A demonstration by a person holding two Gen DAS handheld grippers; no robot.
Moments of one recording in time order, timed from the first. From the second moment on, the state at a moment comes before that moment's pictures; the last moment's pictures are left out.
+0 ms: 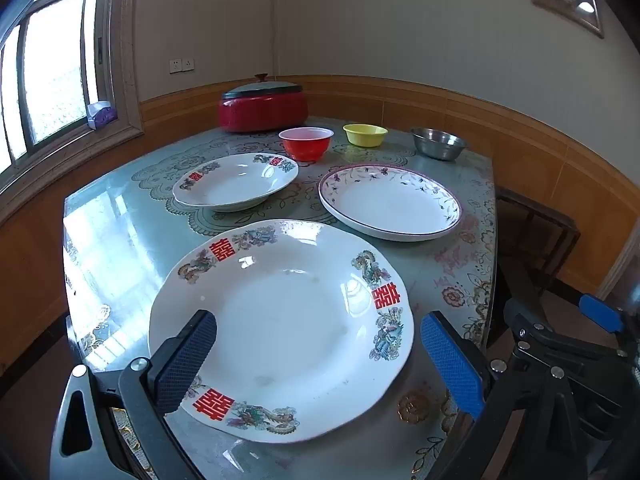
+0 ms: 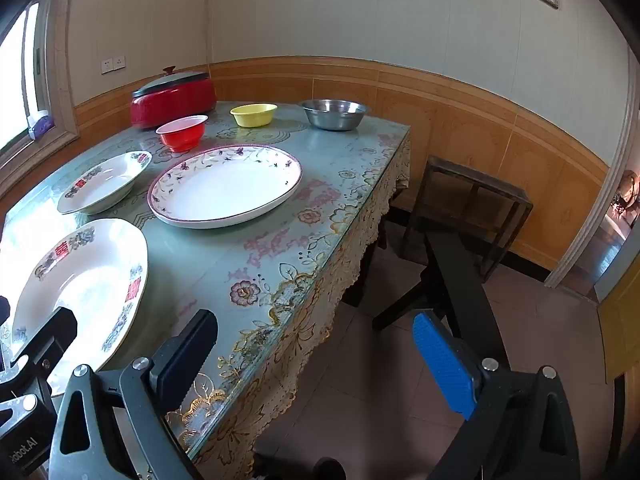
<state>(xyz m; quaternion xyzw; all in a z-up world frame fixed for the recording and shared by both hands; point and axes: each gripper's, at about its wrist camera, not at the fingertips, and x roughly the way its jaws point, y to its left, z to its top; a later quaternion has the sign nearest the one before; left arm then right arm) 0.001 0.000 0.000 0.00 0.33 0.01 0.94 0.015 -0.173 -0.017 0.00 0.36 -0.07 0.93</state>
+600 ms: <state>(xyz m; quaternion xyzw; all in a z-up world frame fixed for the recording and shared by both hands) 0.006 0.006 -0.008 -0.01 0.34 0.02 0.94 0.025 -0.162 -0.019 -0.01 0.37 -0.06 0.93</state>
